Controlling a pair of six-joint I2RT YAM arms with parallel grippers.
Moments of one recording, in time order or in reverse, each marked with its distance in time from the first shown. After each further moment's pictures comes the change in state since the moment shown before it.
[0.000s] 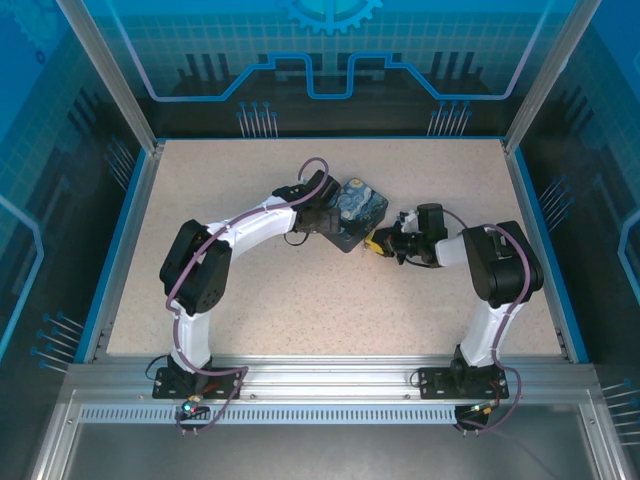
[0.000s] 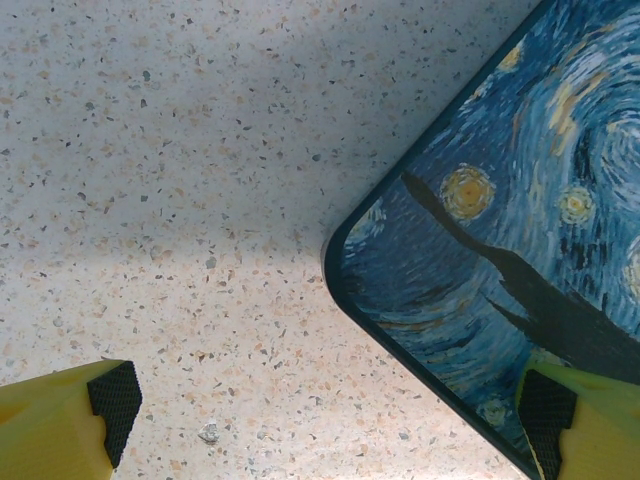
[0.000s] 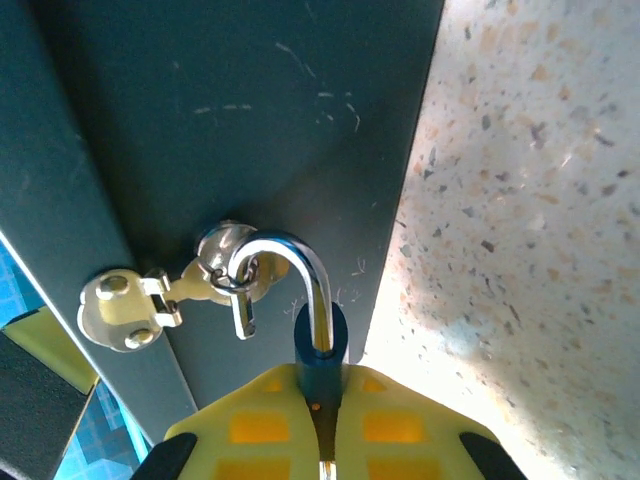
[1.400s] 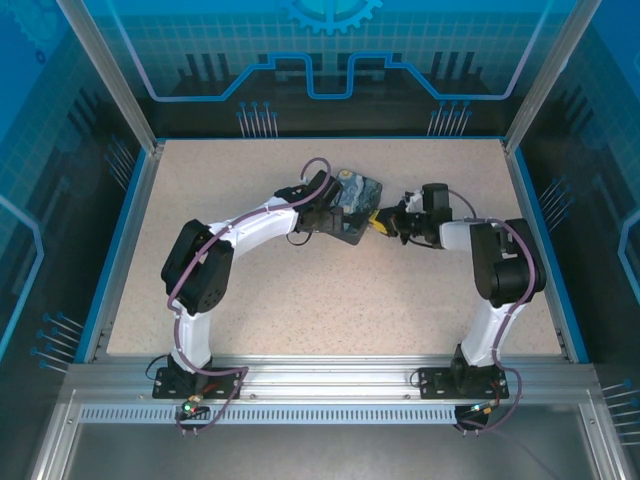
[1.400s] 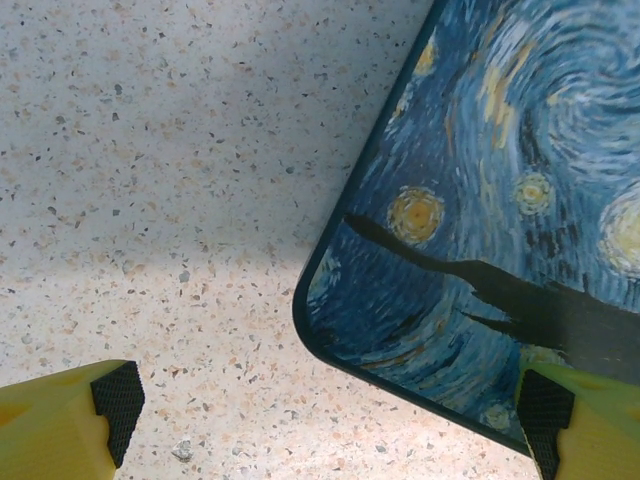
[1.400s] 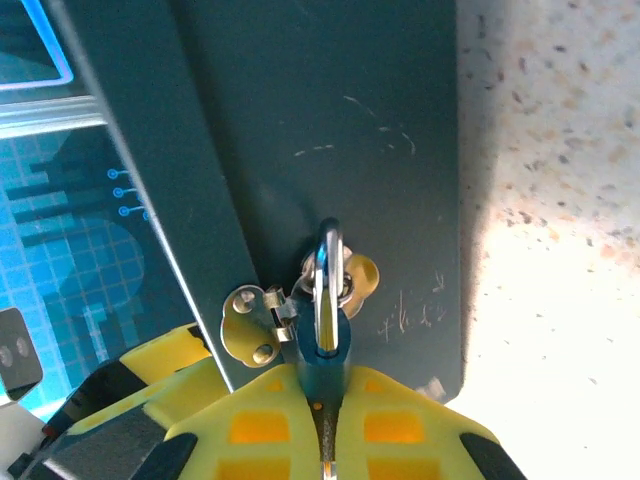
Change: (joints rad) left arm -0.006 0.009 0.000 0.037 0.005 -0.001; right arm -0.040 -0.004 0.205 -0.201 0.009 -0.060
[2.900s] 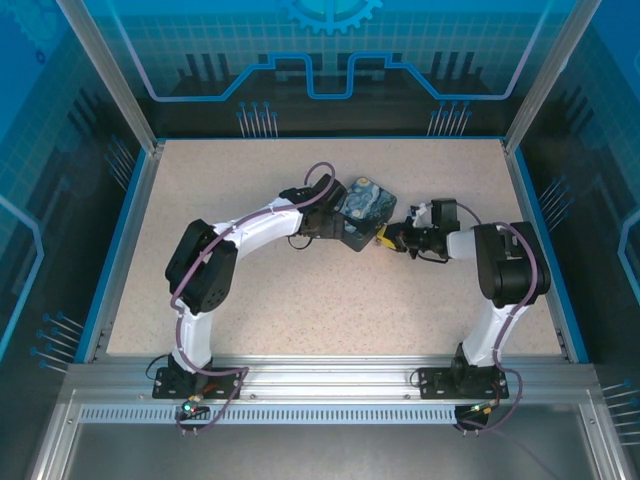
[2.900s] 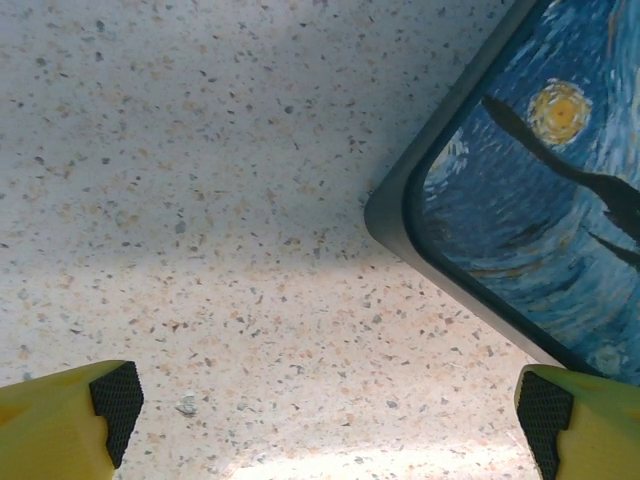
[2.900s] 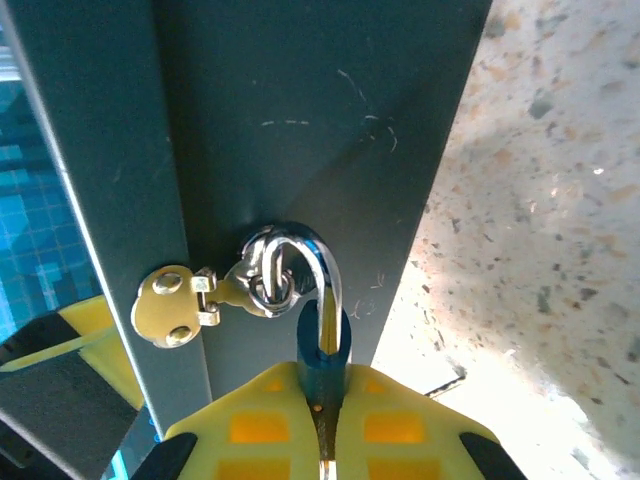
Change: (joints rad) left arm -0.023 0.019 0.031 -0.091 0.007 0.003; right arm -0.051 -0.009 -0.132 0.007 -0.062 -0.166
